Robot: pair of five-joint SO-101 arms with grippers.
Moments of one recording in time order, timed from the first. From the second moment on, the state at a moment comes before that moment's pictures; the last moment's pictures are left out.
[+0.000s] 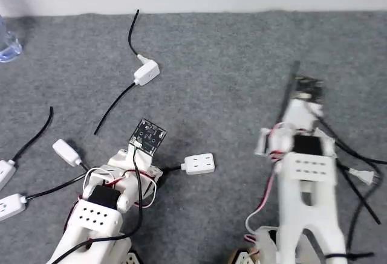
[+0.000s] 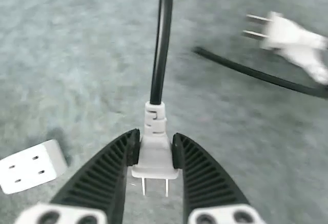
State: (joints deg) left arm 11.9 -56.6 82.6 42.3 -9.7; right arm 1.8 -34.7 48.8 60.9 -9.6
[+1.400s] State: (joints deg) left arm 11.9 -56.6 82.8 40.9 -9.7; right arm -1.8 -36.3 69.9 30.1 -32.0
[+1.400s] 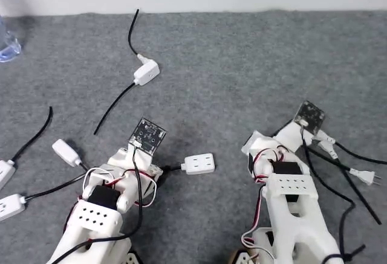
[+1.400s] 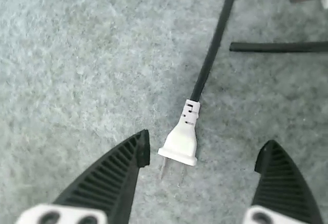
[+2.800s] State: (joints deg) left arm 11.9 -56.6 82.8 40.9 -9.7; right arm 1.1 -5.1 27.2 77.4 96.7
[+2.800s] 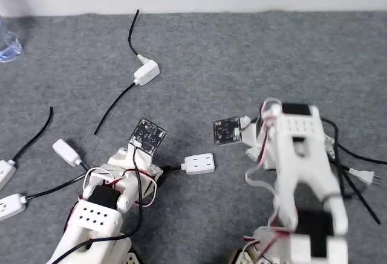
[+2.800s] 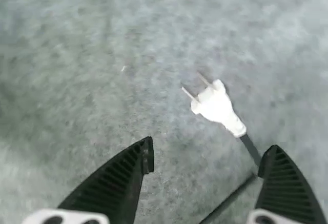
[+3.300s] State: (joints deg) left arm 13.0 -56.6 82.8 40.9 -9.7; right arm 1.2 29.2 -5.2 92.4 112.2
